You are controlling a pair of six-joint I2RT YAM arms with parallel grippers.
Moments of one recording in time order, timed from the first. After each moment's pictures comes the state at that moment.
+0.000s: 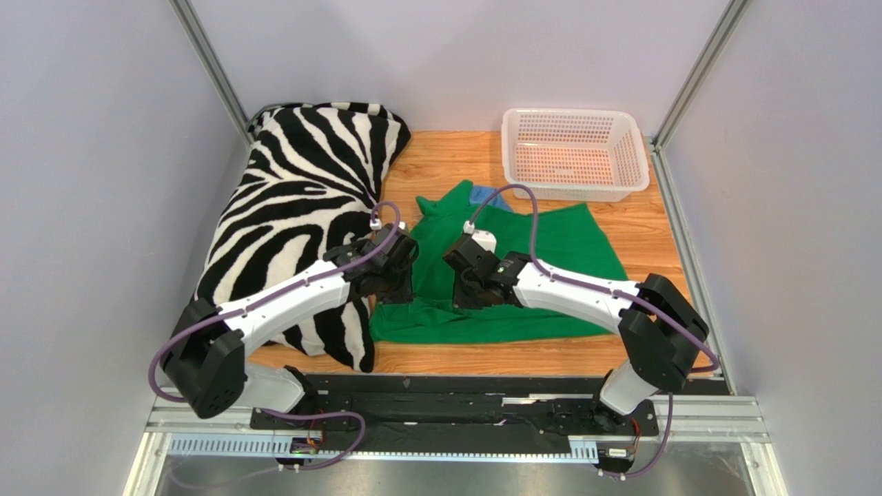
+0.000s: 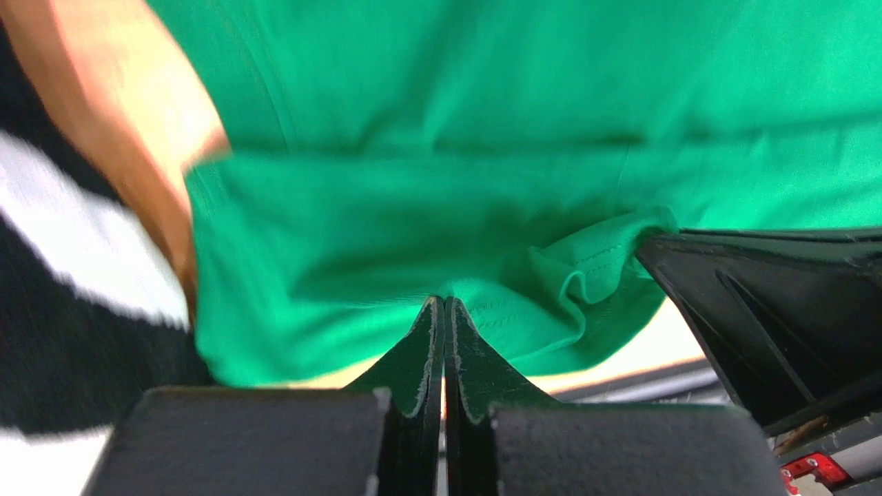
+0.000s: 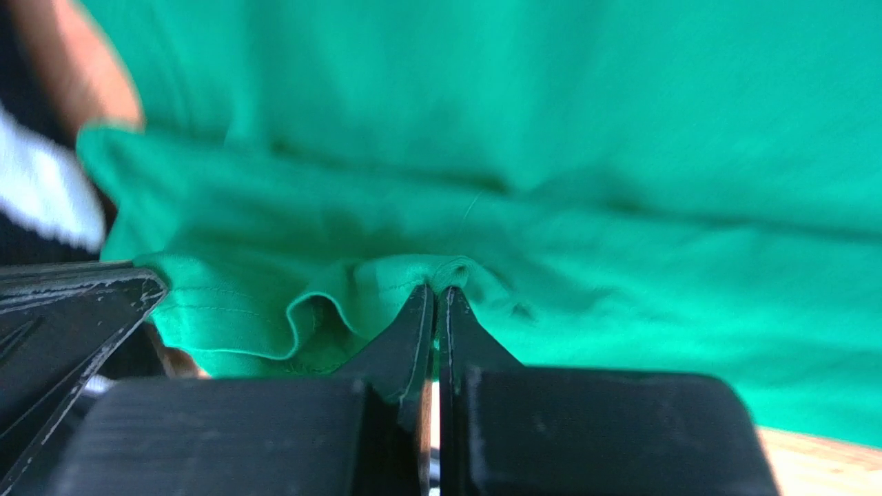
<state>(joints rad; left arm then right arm) -0.75 1.34 0.92 -0.62 -0.09 -0.75 0.93 1.59 1.05 -0.49 0.16 0.91</state>
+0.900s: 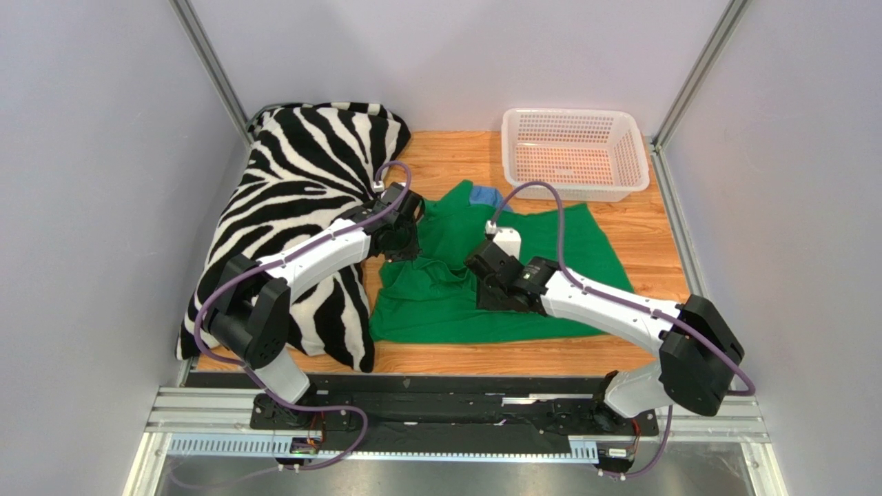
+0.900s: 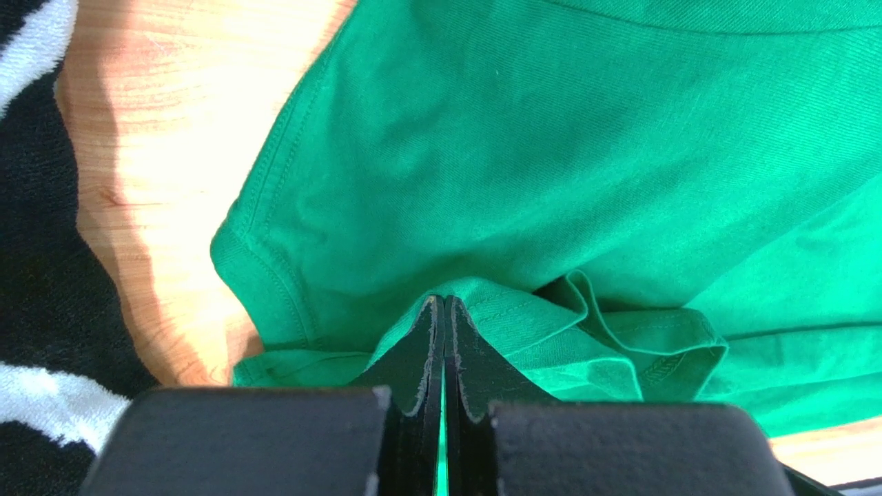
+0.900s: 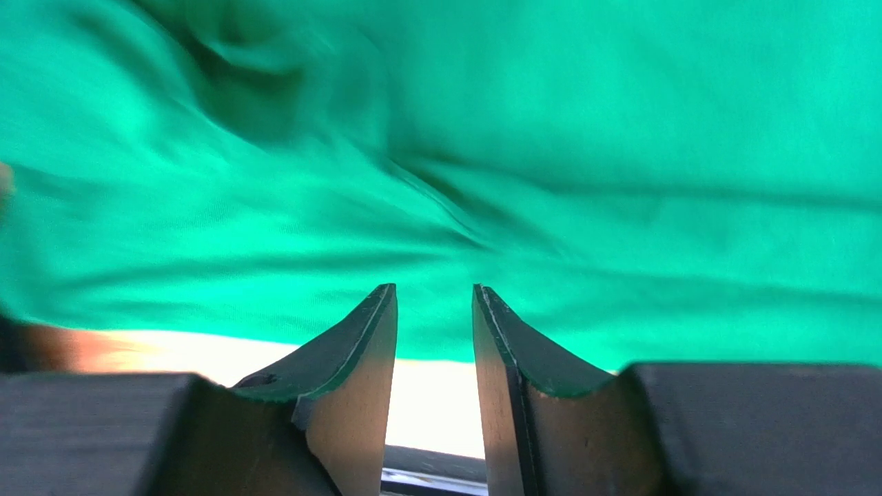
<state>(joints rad) -0.59 1.64 1.18 -0.54 -0.14 -0.67 0.88 1.44 1.01 -0.62 0.32 0.79</state>
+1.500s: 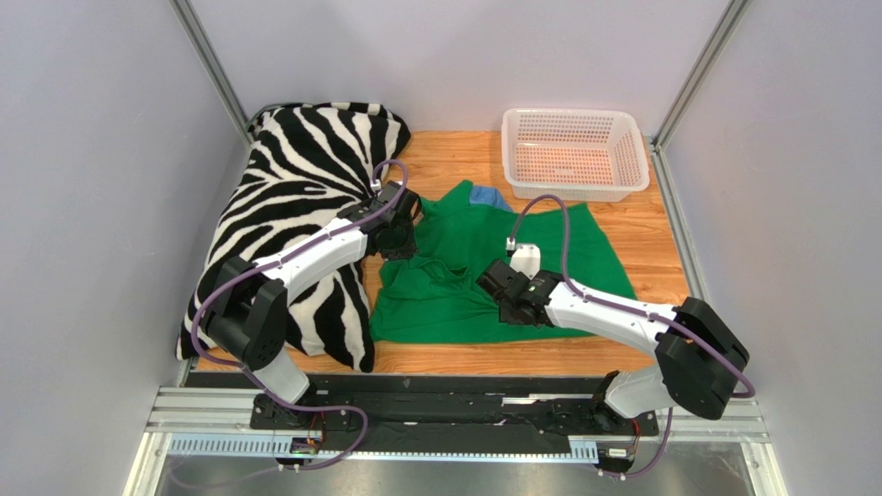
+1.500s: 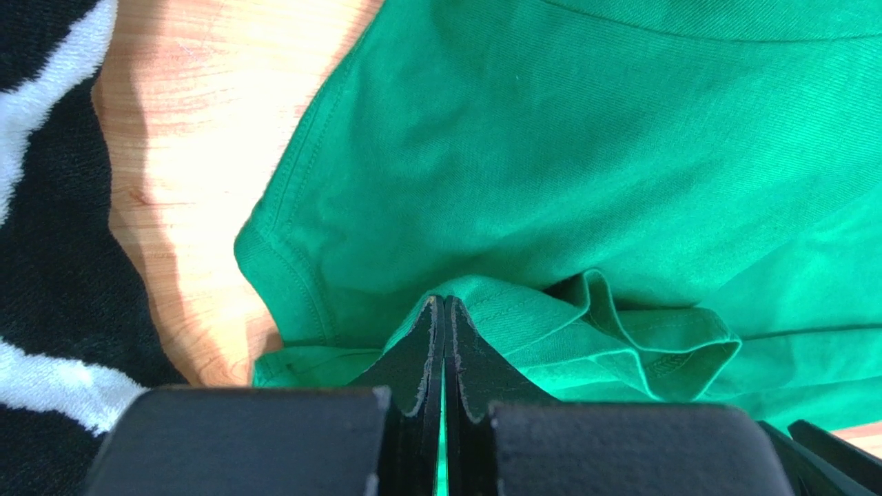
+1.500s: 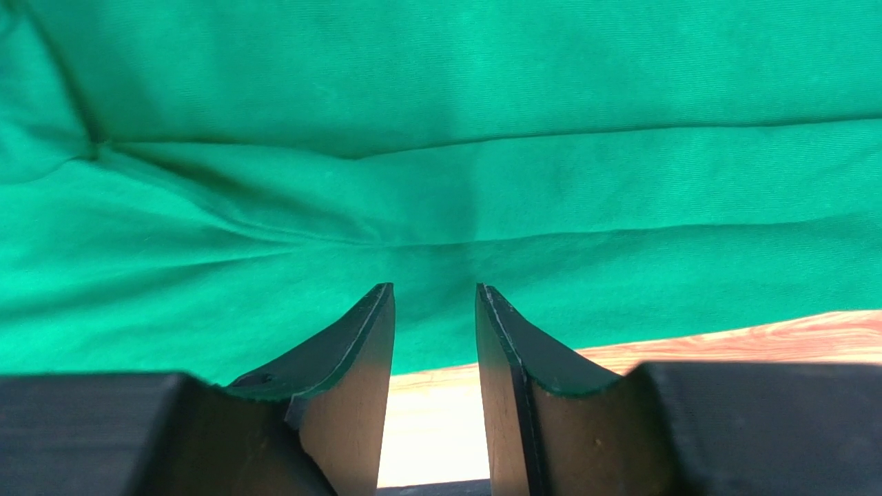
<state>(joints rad) -0.58 1.63 1.19 -0.56 -0.14 -0.66 0.89 1.39 0.82 -0.66 0.47 0.85</state>
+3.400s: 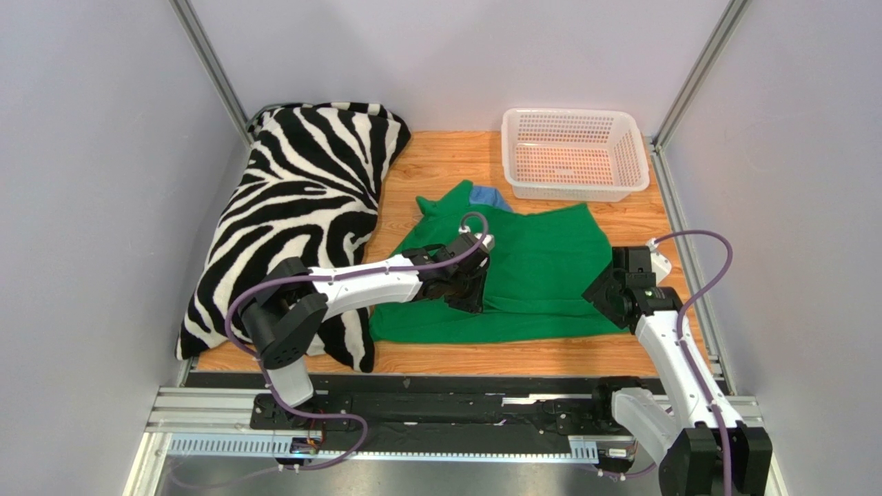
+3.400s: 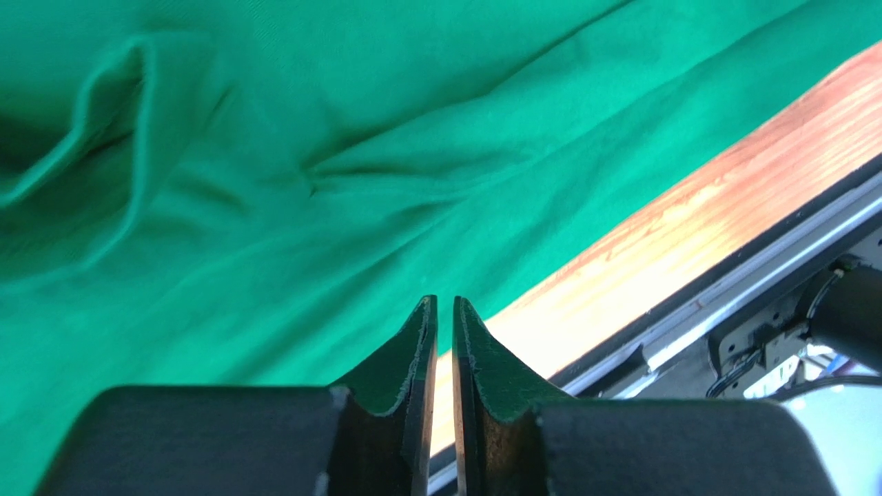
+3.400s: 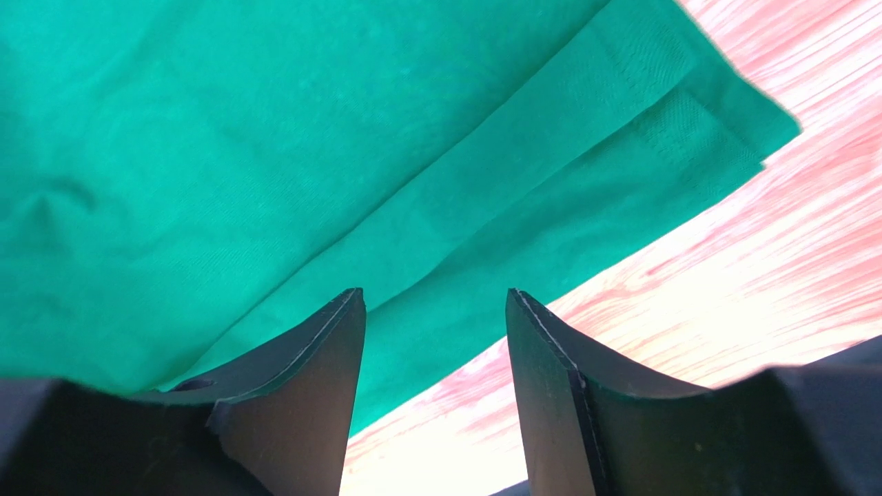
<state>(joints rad) -0.98 1.74 1.17 -0.38 0.06 -0.64 0.03 0.92 0.62 -0.71 0.20 0.72</state>
